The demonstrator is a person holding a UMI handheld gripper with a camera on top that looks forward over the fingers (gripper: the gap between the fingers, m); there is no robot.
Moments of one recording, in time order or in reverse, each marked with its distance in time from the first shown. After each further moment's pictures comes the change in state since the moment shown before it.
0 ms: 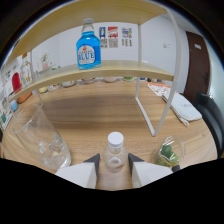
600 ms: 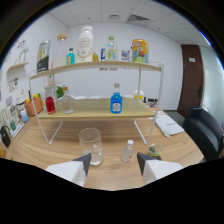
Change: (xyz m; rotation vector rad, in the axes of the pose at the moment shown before) arm -0.056 -0.048 -0.162 0.209 0.049 -0.012
